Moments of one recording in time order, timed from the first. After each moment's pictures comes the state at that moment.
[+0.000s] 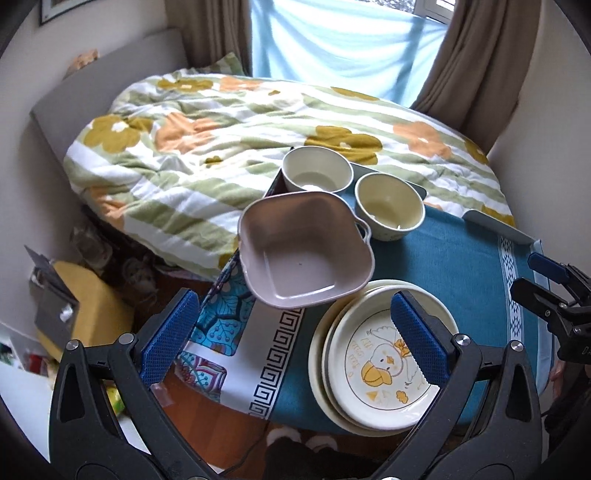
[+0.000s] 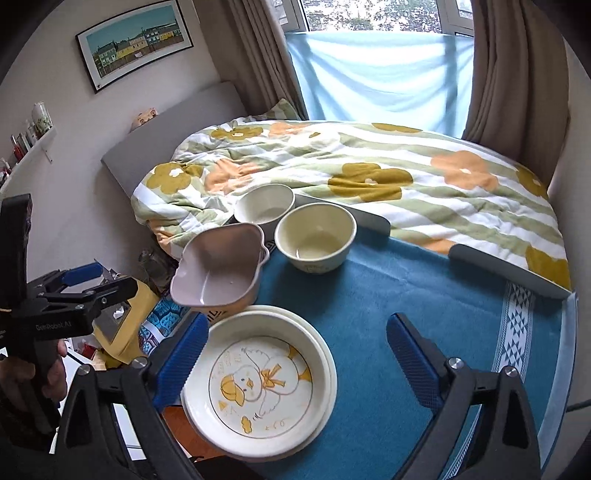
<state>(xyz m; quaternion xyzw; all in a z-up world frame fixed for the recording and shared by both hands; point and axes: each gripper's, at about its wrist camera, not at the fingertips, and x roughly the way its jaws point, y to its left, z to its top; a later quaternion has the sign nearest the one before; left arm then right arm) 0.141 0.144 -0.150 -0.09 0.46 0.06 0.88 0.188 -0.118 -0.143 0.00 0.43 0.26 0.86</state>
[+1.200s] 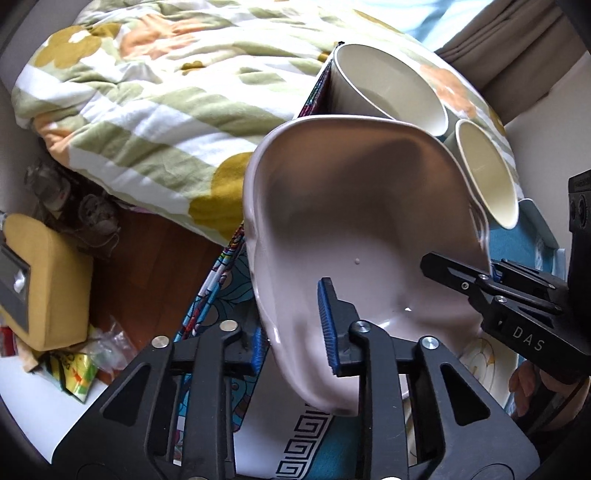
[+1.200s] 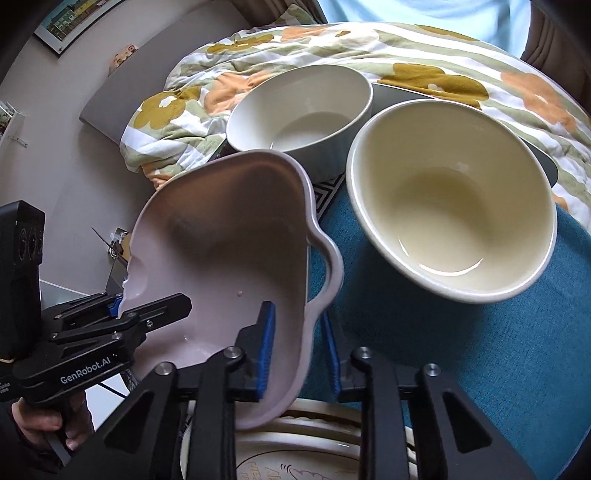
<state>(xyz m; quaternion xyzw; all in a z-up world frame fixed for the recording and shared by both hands) 0.251 0.205 -0.296 -0.15 0.59 0.02 0.79 0.303 0.016 -0.283 0.01 0.59 0.29 0.75</state>
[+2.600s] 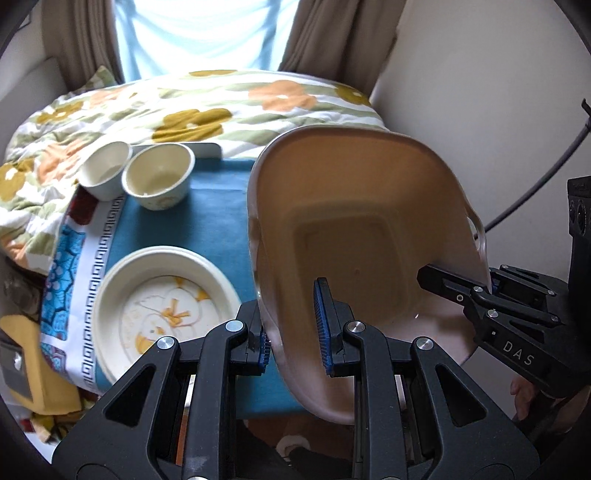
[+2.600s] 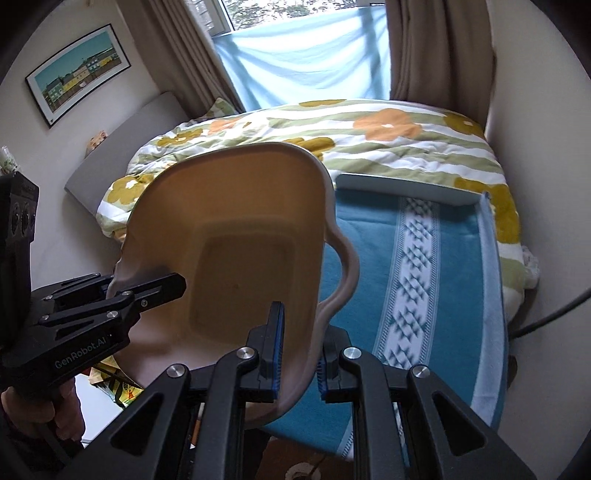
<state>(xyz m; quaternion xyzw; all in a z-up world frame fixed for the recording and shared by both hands) 0.119 -0.124 -0.152 -0.03 0.49 -0.15 0.86 0.120 -0.274 -0.151 0.06 0.48 0.15 0.86</state>
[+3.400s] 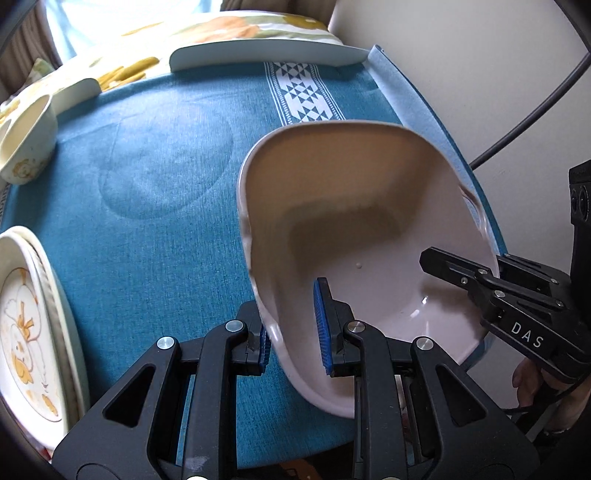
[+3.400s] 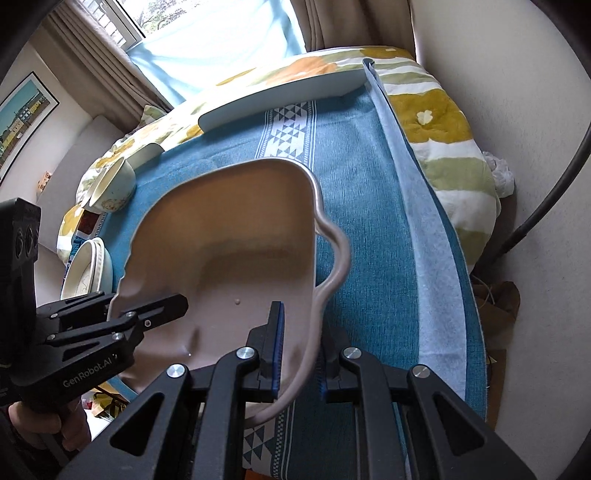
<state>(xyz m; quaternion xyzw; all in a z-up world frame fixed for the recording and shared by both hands) 0.152 -0.237 -0.285 0.03 0.56 -0.20 0.80 0.113 -0.392 -0.276 0.14 0.53 0.08 0.83</state>
